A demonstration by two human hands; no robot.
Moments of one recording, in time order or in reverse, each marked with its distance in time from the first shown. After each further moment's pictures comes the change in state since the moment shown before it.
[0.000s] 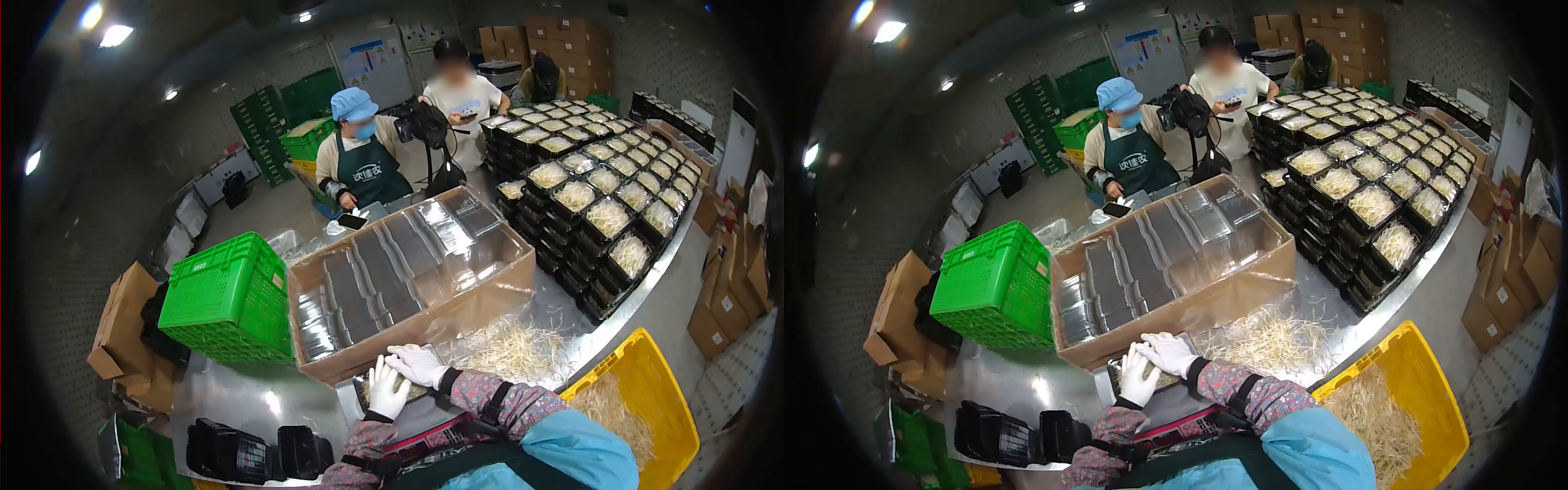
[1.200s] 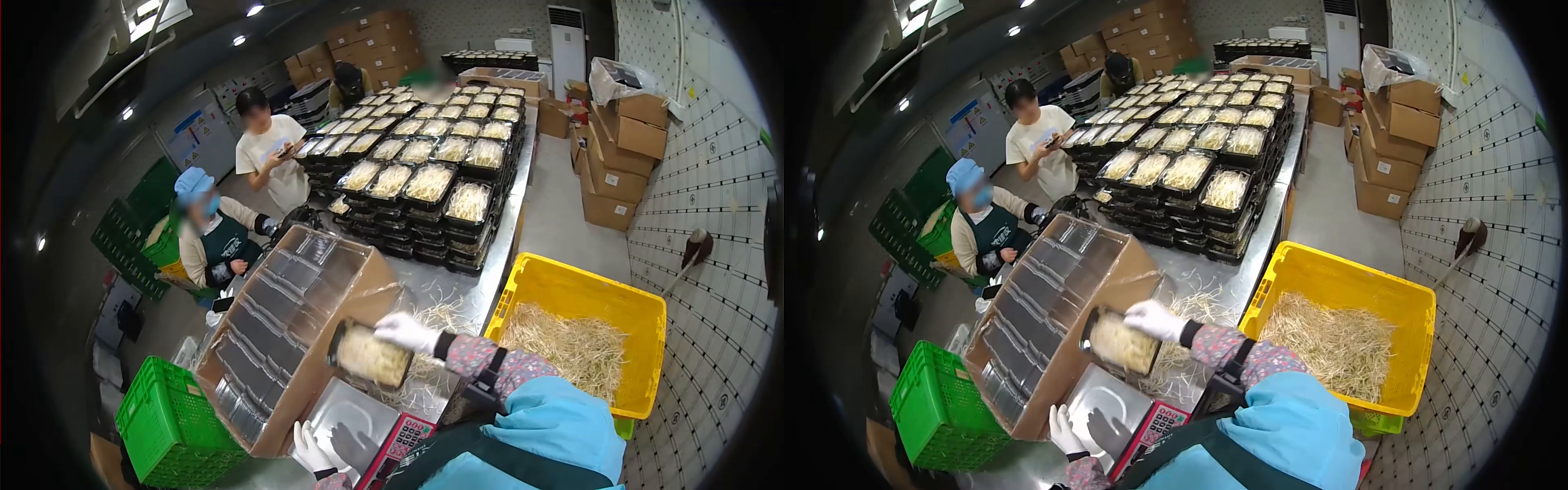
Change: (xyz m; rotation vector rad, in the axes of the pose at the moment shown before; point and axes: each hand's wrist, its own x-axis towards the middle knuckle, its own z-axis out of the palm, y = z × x) left_hand -0.023 0.002 -0.028 -0.789 0.165 -0.493; right_hand -0.137 0.088 -0.144 0.692 0.524 0.350
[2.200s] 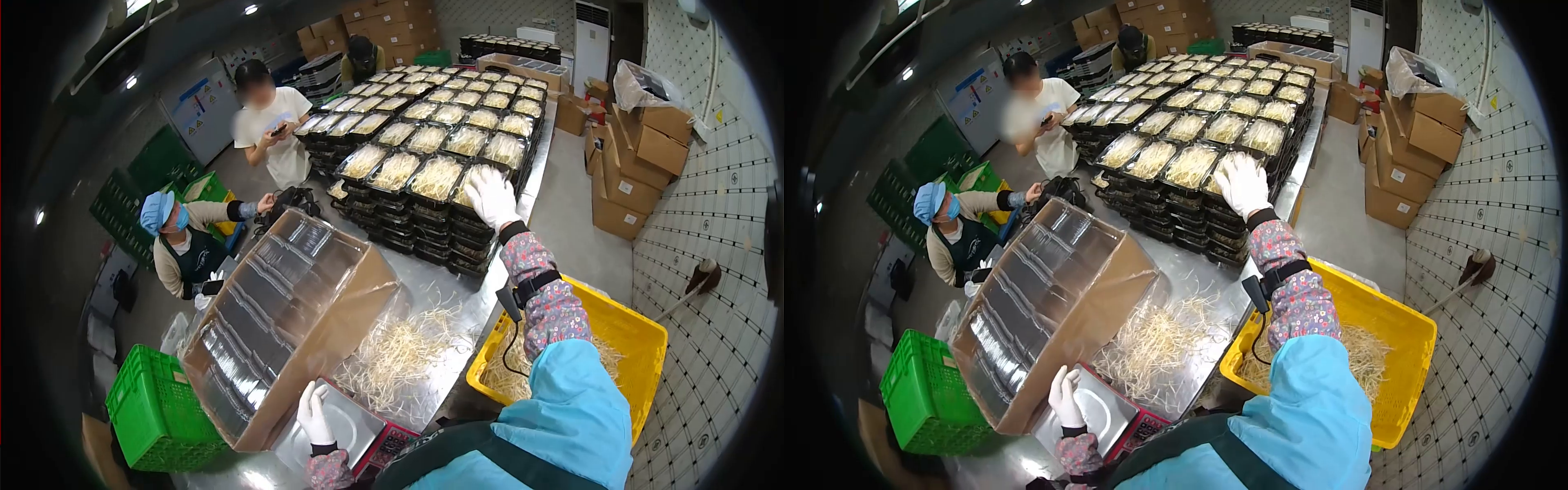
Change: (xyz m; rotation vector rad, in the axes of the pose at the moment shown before) left_hand 0.013 0.061 0.117 -0.042 -0.218 0.147; right_hand 0.083 -0.076 -0.303 -1.419 0.751 -0.063
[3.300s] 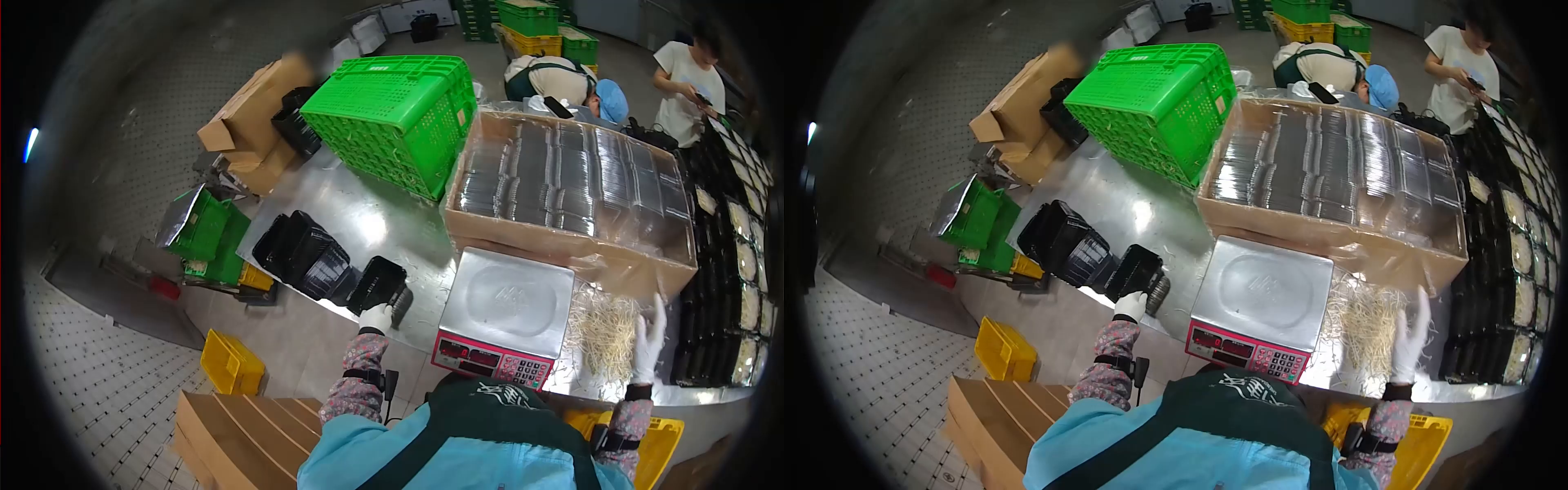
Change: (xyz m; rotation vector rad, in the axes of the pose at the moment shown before) left_hand -0.256 -0.158 -0.284 1.114 0.535 -0.812; right_hand -0.221 -0.234 0.028 1.153 -0.602 -0.425
